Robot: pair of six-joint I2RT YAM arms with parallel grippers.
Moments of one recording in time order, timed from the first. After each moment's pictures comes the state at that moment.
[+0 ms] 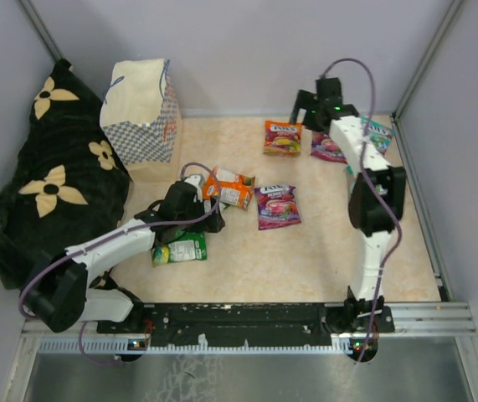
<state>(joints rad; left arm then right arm) -0.62 1.32 0.70 -0.15 -0.03 -0.49 0.21 2.21 2.05 -0.56 0.06 0.40</state>
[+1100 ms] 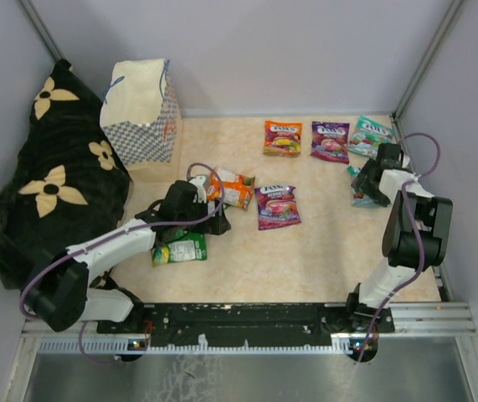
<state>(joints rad) -0.62 1.32 0.70 -0.11 0.11 -0.45 -0.22 1.72 1.07 -0.36 0.12 0.40</state>
